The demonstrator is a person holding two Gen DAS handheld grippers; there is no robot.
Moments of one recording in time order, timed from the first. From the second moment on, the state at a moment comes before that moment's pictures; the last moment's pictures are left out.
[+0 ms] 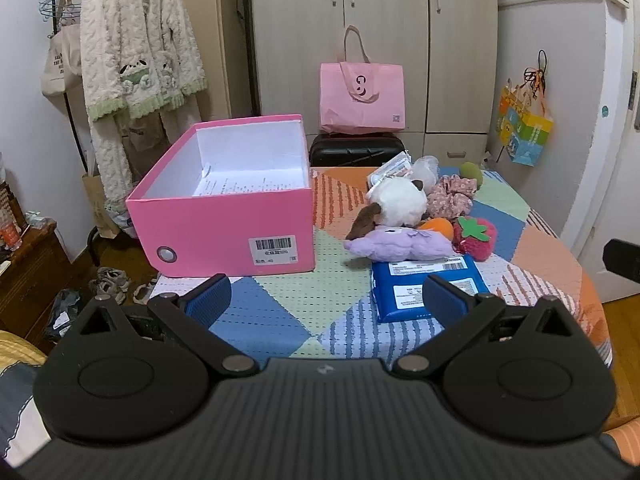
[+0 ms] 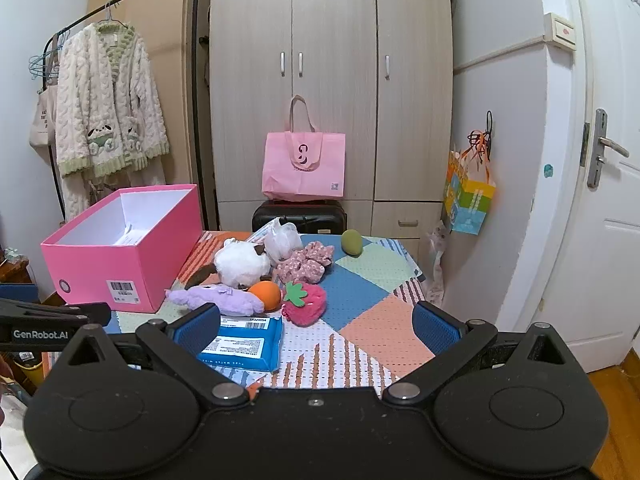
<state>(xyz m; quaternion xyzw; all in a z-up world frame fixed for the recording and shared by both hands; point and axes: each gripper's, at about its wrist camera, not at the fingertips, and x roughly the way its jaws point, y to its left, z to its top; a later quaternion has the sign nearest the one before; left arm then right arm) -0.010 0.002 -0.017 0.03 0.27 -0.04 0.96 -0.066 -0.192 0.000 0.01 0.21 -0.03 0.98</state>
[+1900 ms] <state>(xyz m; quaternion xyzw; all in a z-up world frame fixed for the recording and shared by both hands) -0.013 0.015 -0.026 0.03 0.27 -0.07 0.96 -0.055 -0.177 -0.018 0.02 0.23 -0.03 0.97</state>
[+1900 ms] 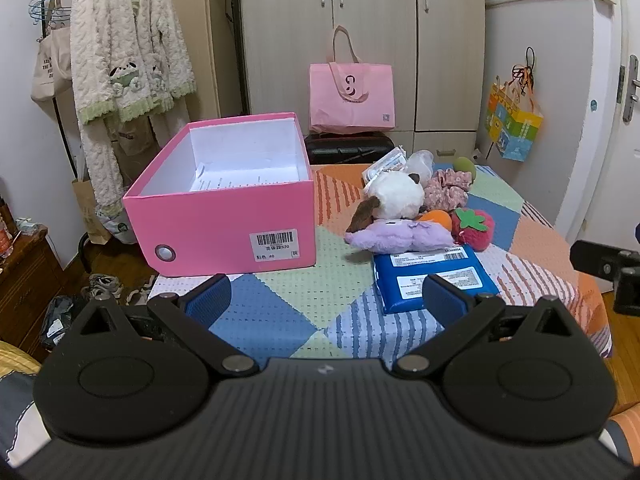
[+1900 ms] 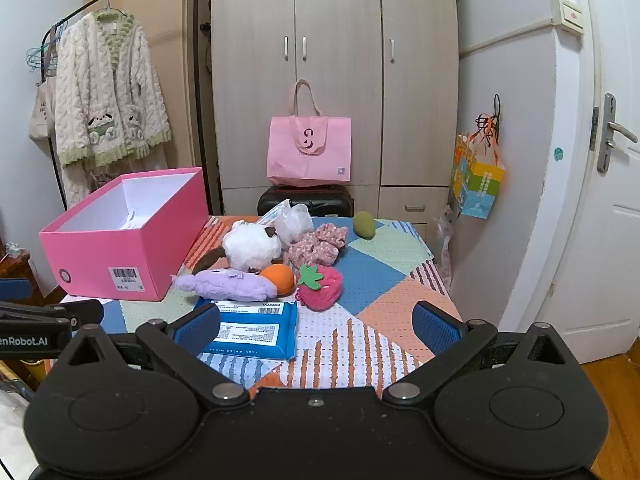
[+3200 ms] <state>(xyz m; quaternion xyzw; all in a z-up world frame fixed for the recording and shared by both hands) 0.112 -0.032 -0.101 0.00 0.39 -0.18 0.90 0.050 -0.173 -0.120 -0.08 0.26 0.21 0.94</state>
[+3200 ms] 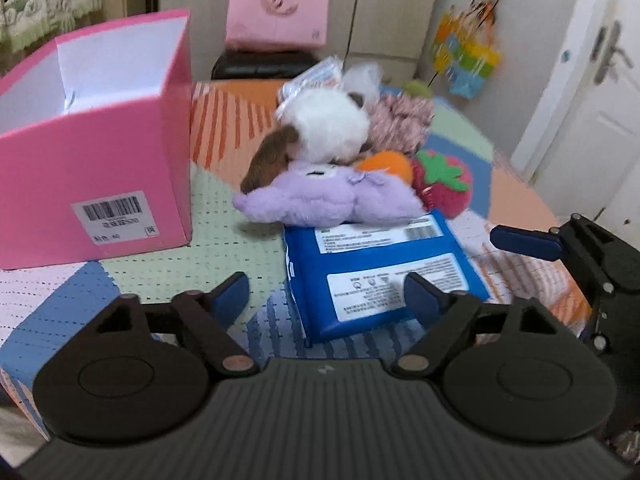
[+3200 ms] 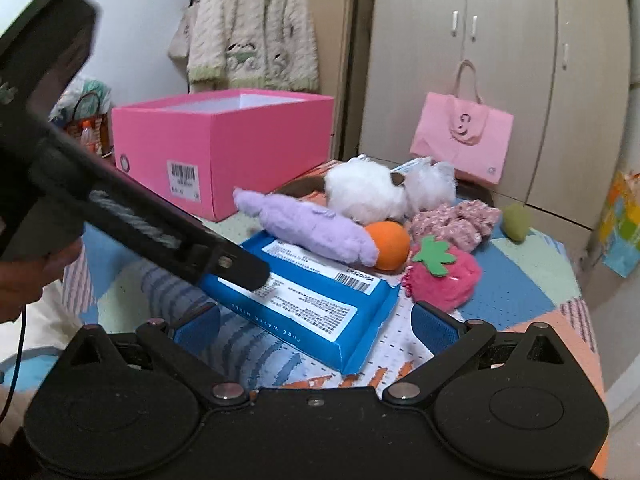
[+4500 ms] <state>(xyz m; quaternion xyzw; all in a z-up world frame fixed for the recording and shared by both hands) 0.079 -0.037 -0.067 0.03 0.47 -0.26 0.84 0.032 -0.154 -0.096 -0.01 0.36 0.21 0.91</state>
